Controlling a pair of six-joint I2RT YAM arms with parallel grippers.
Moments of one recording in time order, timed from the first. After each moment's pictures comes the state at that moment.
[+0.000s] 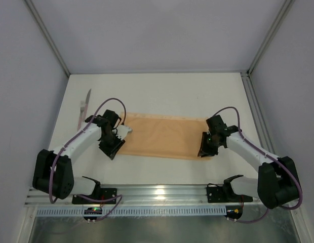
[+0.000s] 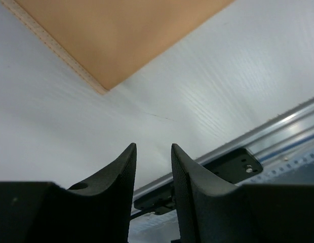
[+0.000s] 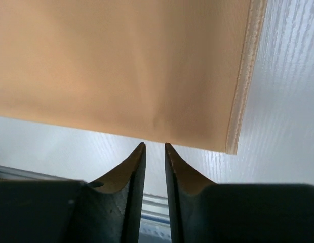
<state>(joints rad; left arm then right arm) -0.34 1.39 0.87 -1.02 0.09 0.36 0.31 1.25 0.64 -0.66 -0.19 0.57</state>
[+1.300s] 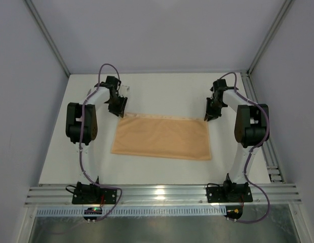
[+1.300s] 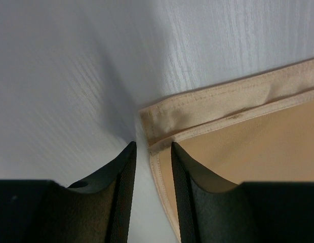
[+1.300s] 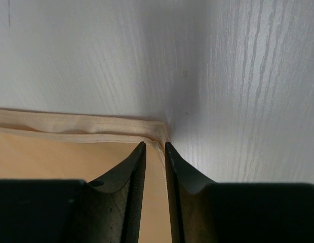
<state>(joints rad) -0.15 2.15 1.66 -0.77 0.16 0.16 0.04 2.00 1.44 -0.73 -0.14 0.24</state>
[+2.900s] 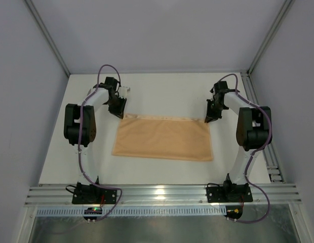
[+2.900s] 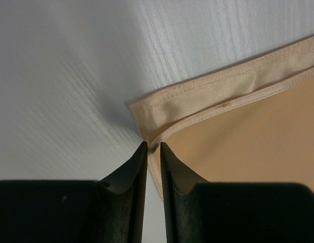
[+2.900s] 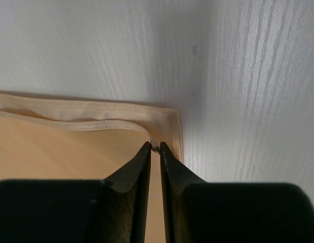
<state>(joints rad) -0.14 2.10 1.60 -0.78 0.24 0.20 0.04 1.94 1.36 -0.70 -0.17 0.22</state>
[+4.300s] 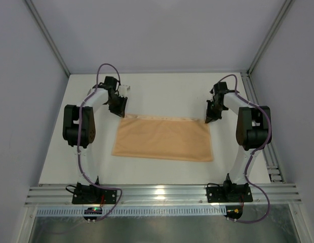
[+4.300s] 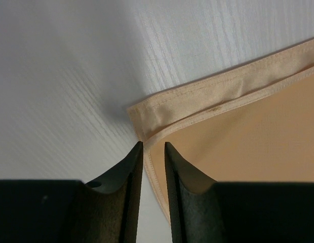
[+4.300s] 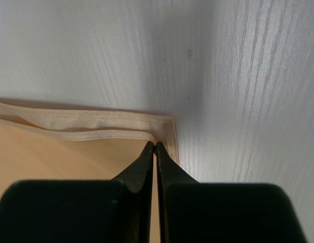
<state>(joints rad) -0.15 2.07 1.57 -0.74 0.25 0.18 0.04 1.95 1.34 -0.68 -0.16 0.21</state>
